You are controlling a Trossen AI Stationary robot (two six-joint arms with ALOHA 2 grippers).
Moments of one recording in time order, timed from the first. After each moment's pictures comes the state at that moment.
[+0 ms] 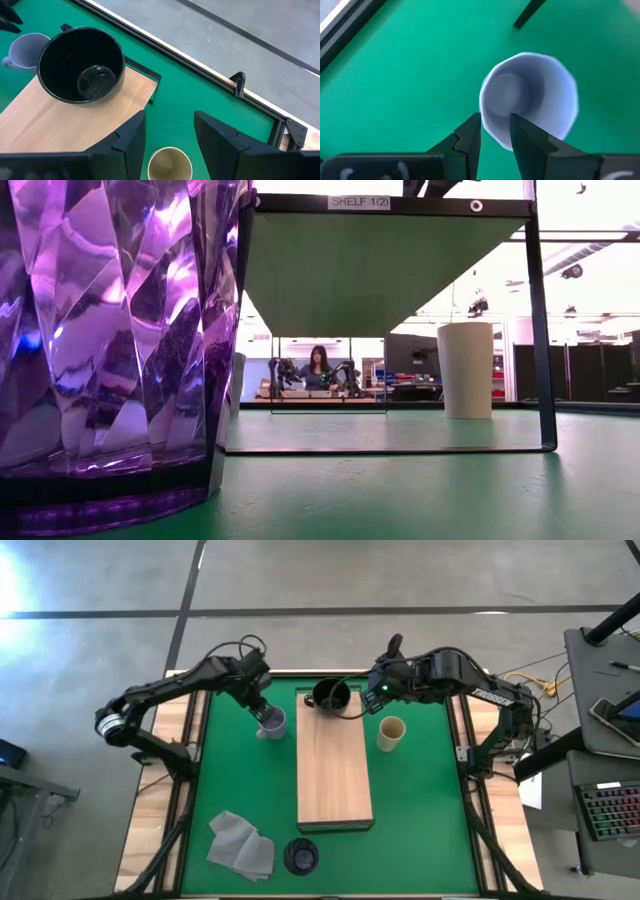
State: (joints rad) left arm 0.64 1.39 1.16 -0.98 0.03 -0.10; right arm -0.12 1.66 2.06 -1.54 0.55 0.75
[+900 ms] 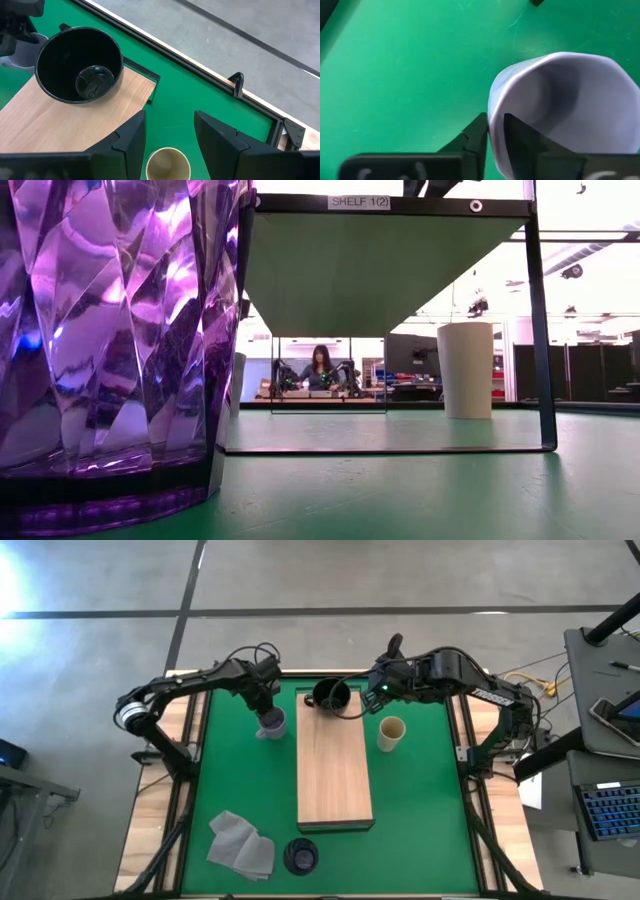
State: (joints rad) left arm 0.64 1.57 1.16 -0.93 0.01 -0.04; right arm -0.12 1.66 2.06 -1.55 0.55 0.74
